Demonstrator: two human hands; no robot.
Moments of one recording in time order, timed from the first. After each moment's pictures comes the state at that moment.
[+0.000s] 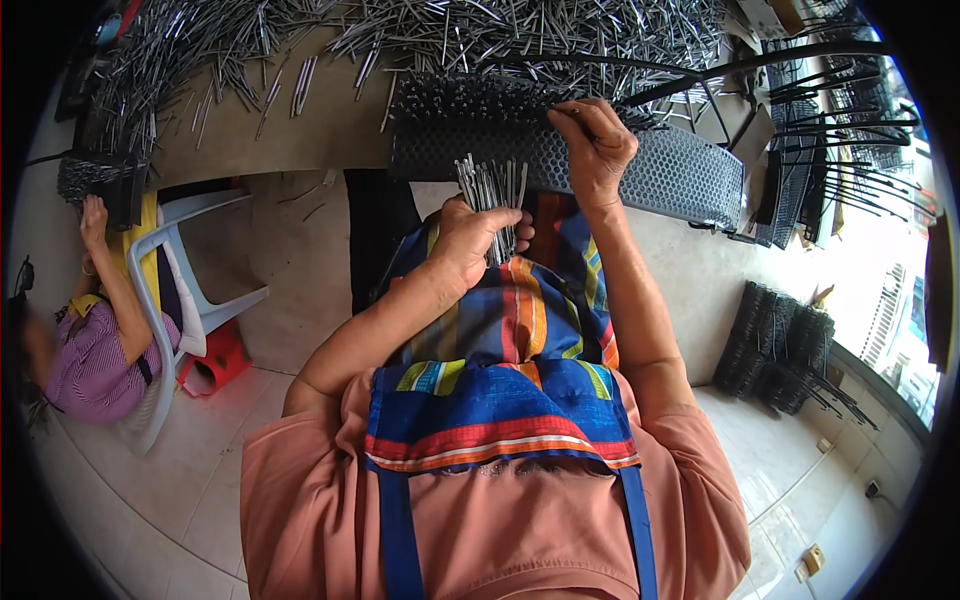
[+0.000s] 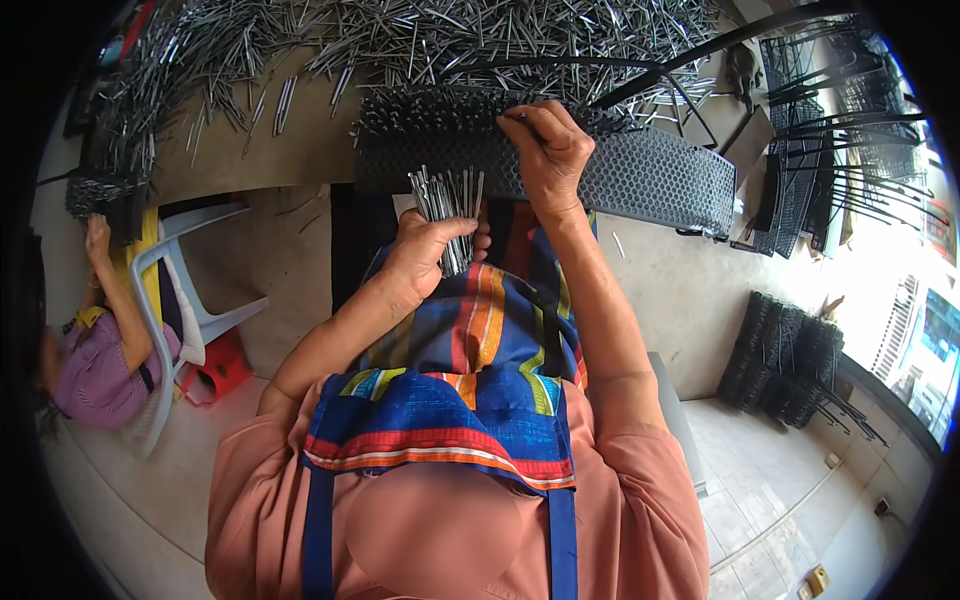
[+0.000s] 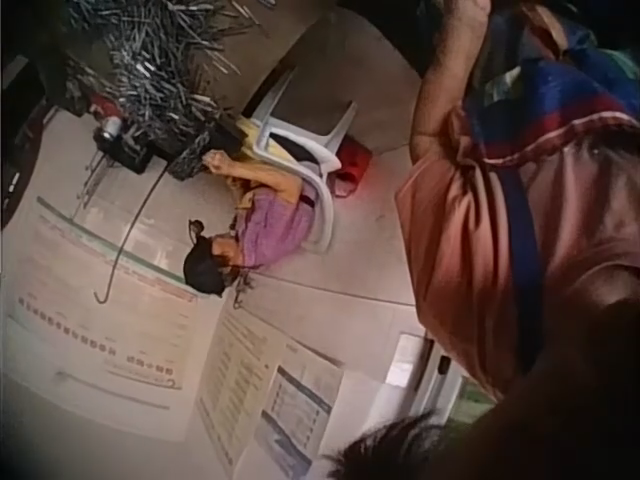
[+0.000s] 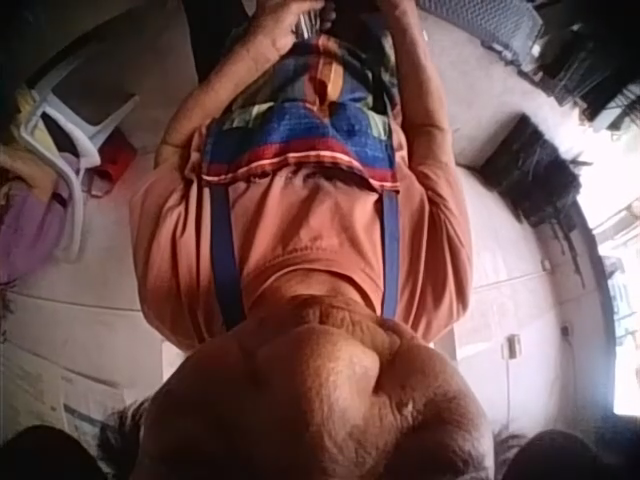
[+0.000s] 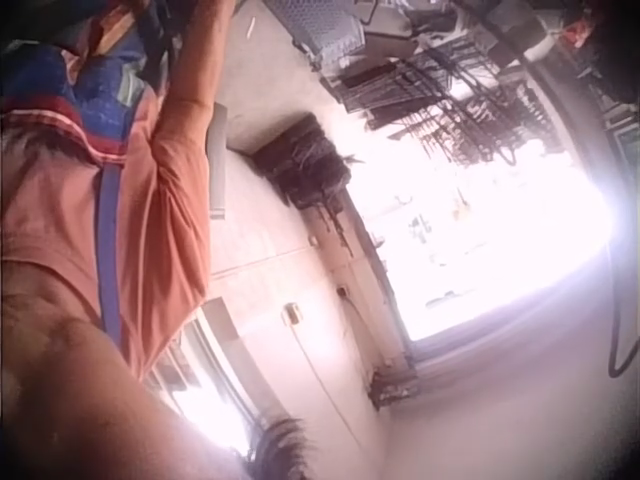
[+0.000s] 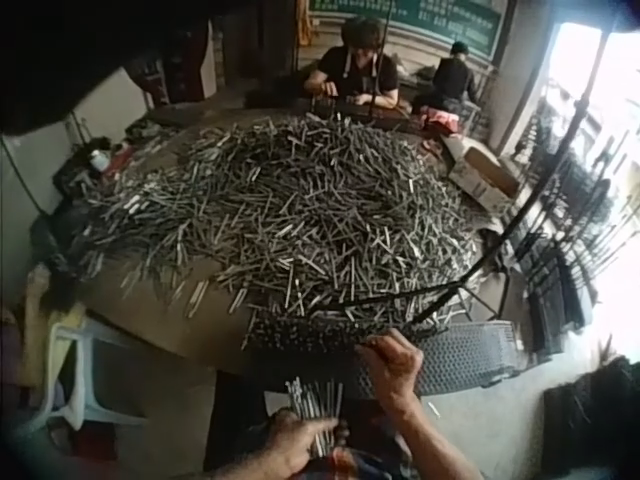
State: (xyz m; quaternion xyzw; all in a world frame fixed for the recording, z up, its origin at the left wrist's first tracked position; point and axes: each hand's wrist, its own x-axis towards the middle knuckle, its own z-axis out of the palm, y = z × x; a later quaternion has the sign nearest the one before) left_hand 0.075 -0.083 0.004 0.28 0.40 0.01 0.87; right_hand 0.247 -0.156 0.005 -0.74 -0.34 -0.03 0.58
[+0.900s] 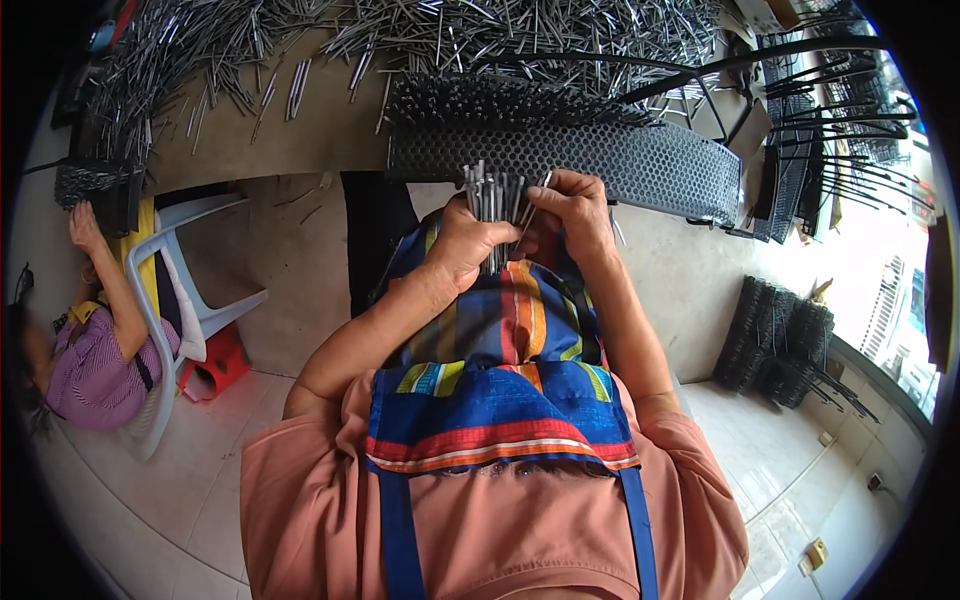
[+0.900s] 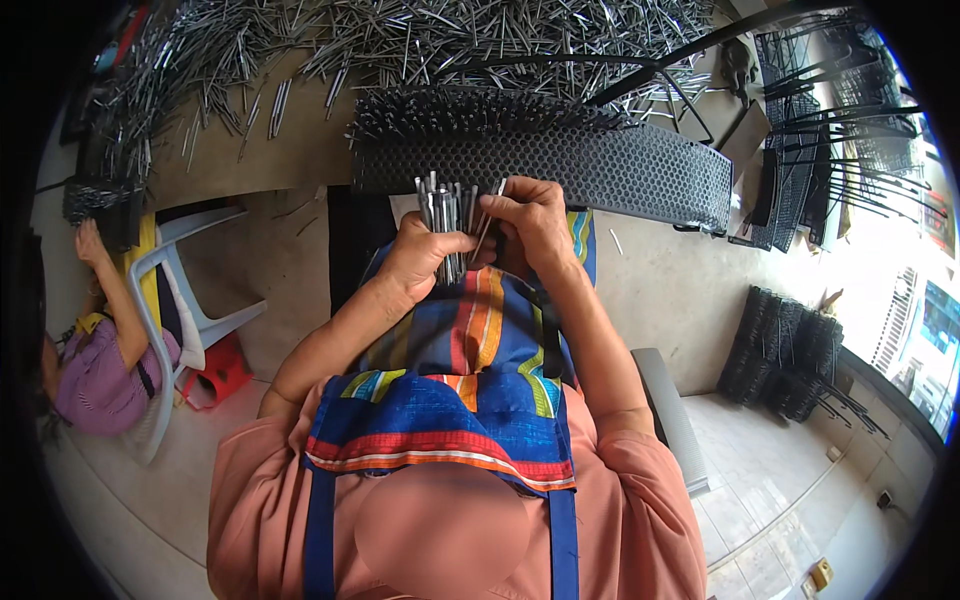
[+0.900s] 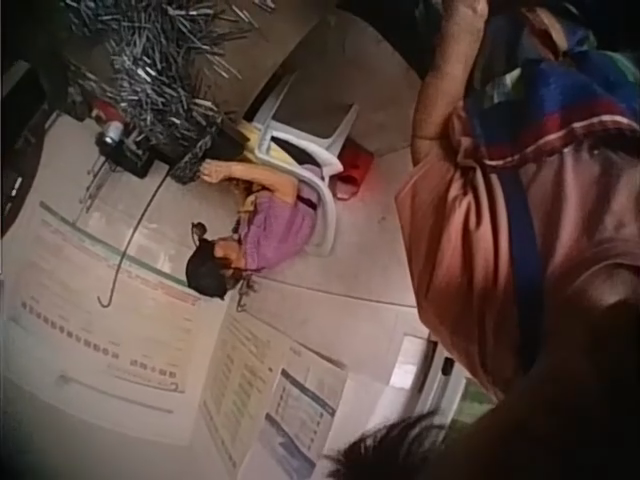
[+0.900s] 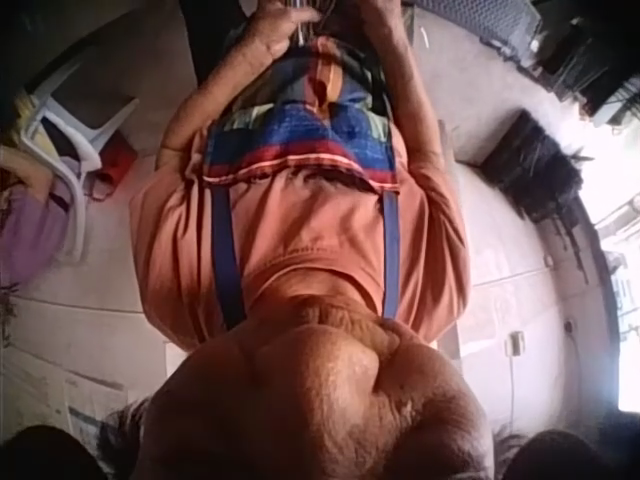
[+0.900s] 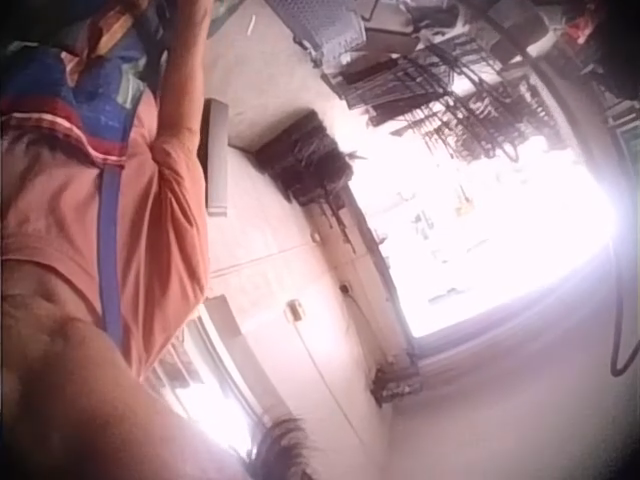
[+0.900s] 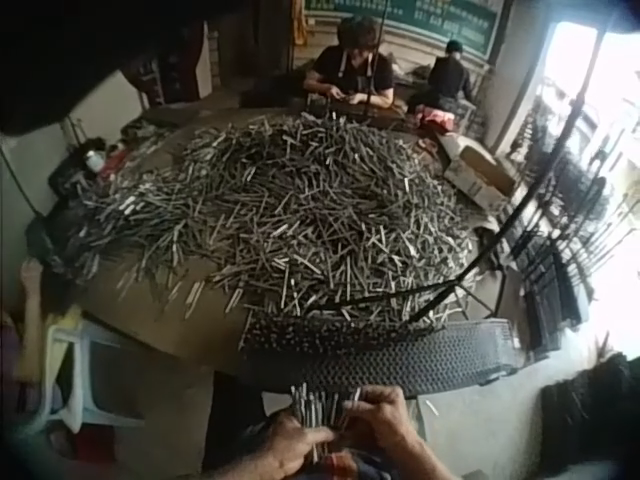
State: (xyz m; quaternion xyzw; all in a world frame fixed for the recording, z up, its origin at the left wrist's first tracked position) left_hand 0.071 -0.084 -0.004 0.35 0.30 -0.01 0.89; right_hand 0.201 -0.204 0.006 -0.68 -0.08 0.44 0.58
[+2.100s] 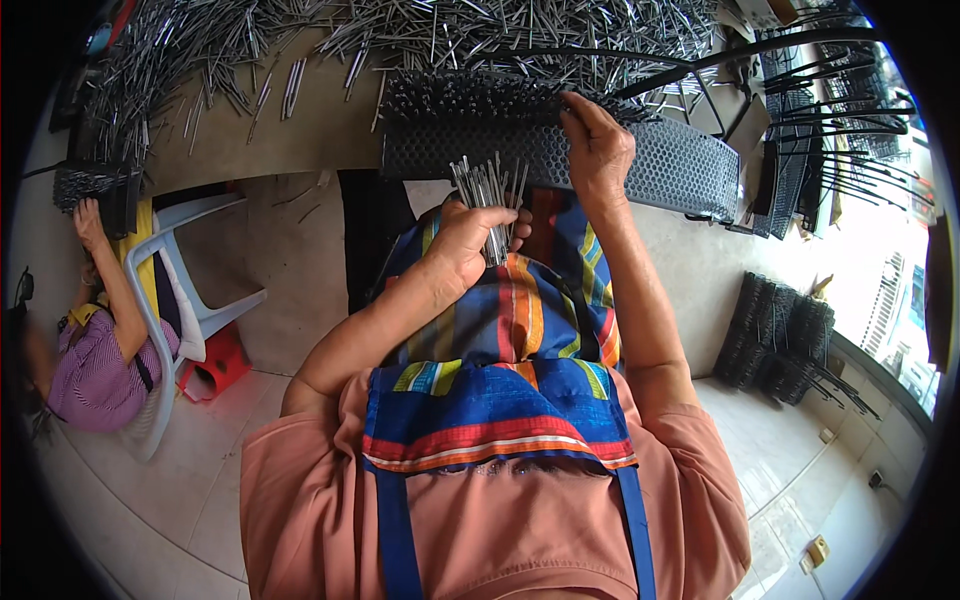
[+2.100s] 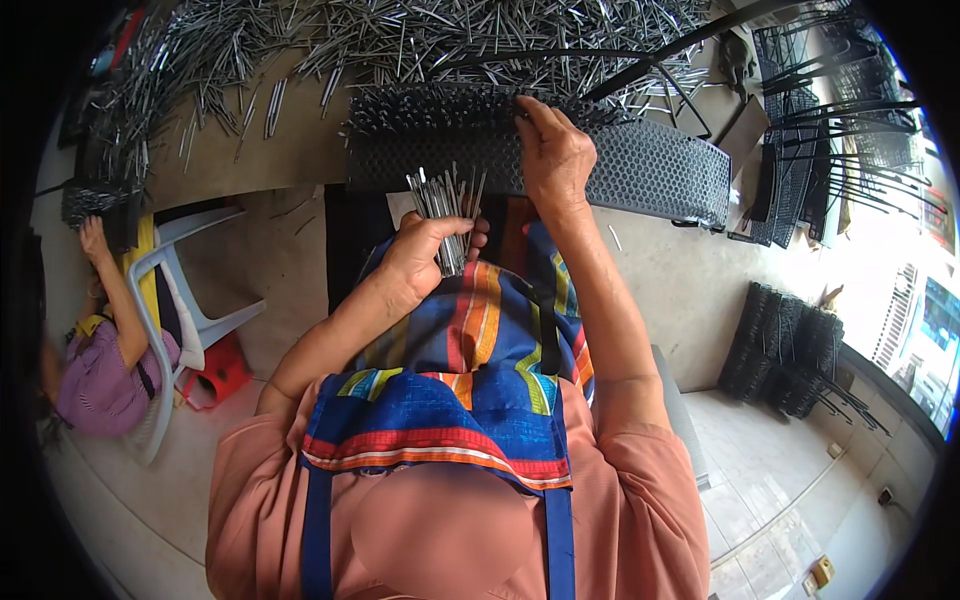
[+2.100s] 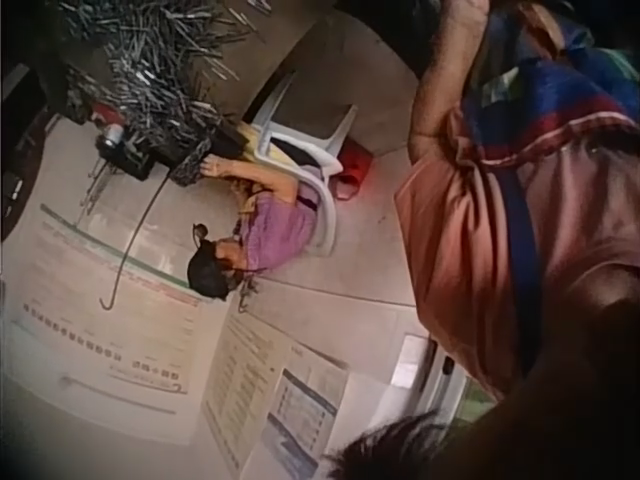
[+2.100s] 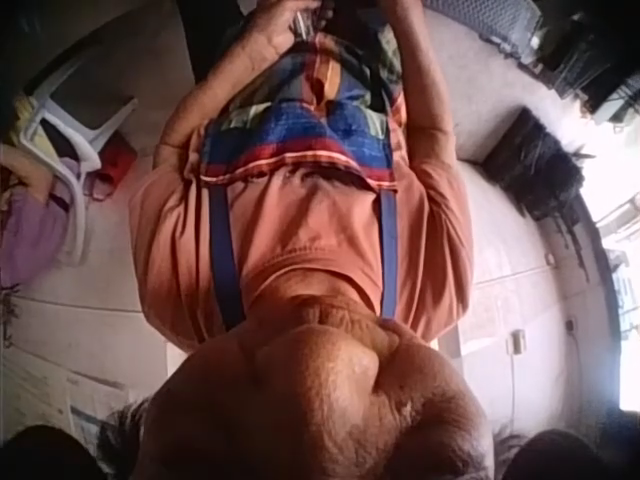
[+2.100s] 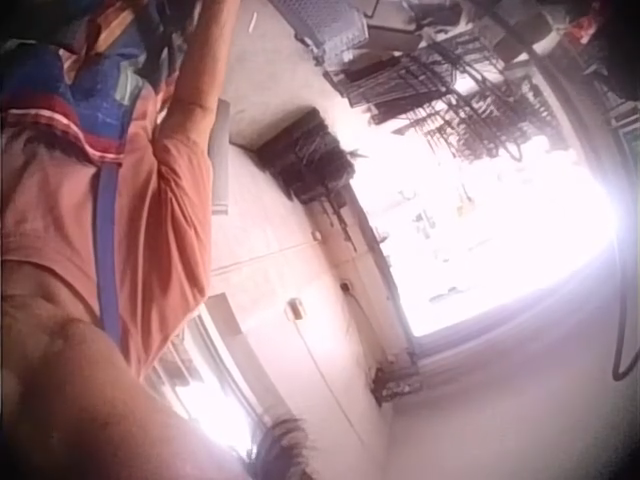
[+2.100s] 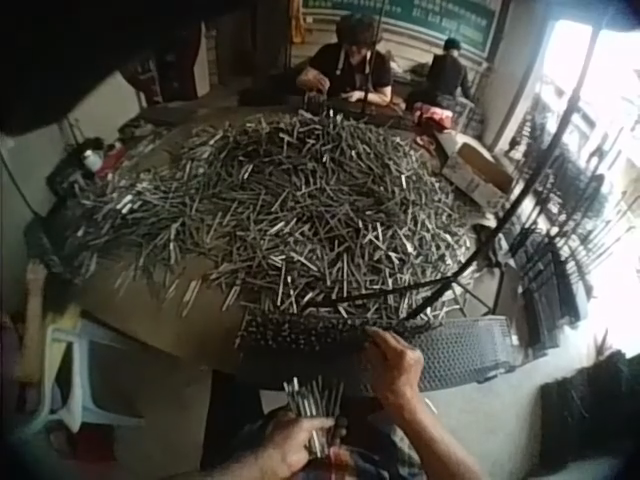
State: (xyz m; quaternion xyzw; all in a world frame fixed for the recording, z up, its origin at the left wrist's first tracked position) left_hand 0.077 -0.086 -0.005 0.24 0.41 -0.03 0.88; right_hand 0.250 -0.174 0.007 -0.87 -0.32 -0.05 0.37
